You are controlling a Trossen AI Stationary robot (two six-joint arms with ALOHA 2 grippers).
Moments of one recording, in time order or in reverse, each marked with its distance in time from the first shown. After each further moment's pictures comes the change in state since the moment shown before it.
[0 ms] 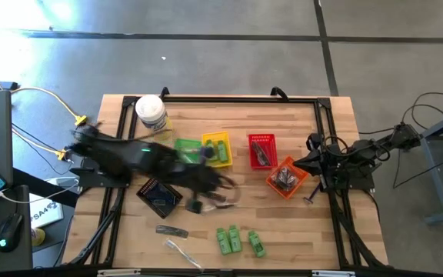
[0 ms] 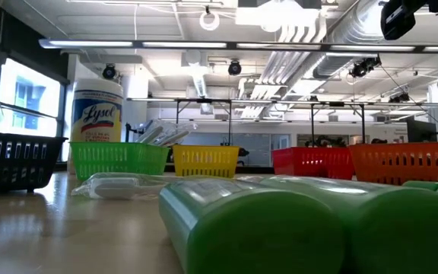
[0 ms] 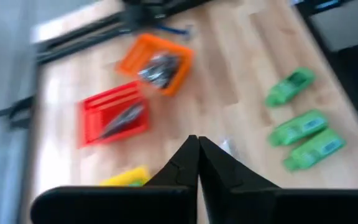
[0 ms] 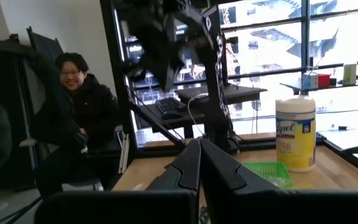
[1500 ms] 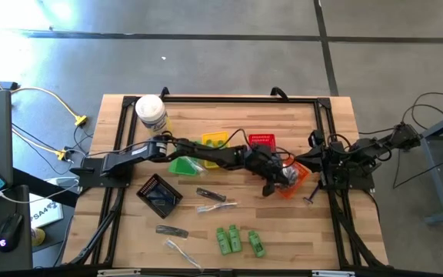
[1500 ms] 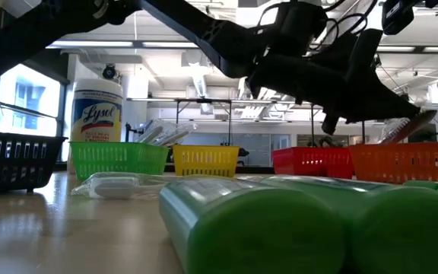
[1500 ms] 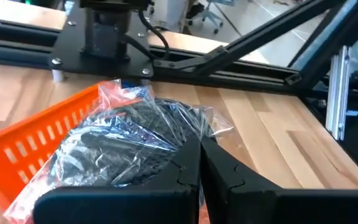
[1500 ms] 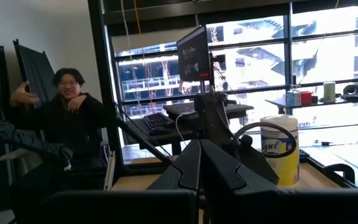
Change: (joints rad) left arm 0.380 0.803 0.057 1.207 0.641 -0.209; right arm 0.000 0.002 -0.001 0.078 0.053 -0.056
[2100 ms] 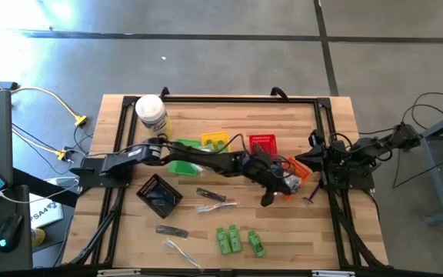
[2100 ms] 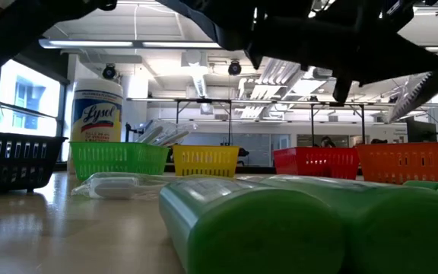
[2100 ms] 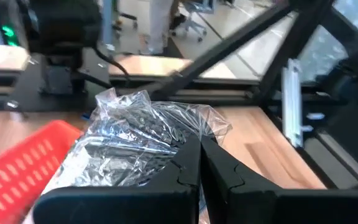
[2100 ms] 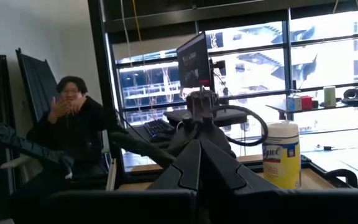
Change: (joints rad) left arm -0.069 -0.074 -0.004 -0.011 -0.019 0.039; right arm 0.000 0.000 0.000 0.029 0.001 0.001
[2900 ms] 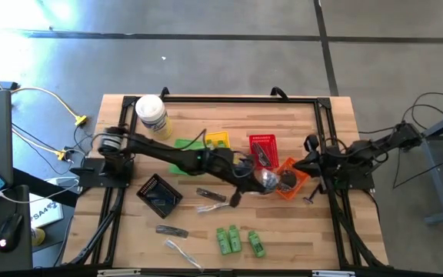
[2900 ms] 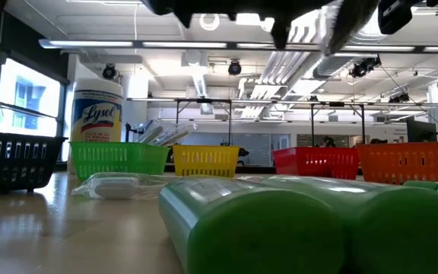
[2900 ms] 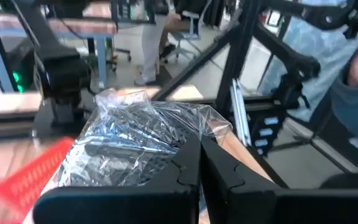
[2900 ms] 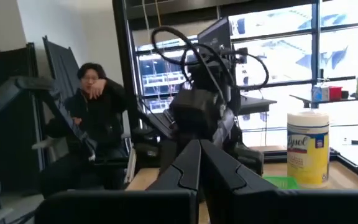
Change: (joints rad) left arm -0.050 -0.465 -0.566 0.220 -0.025 0.060; right arm 0.000 0.039 -0.012 0.010 -0.096 0.027
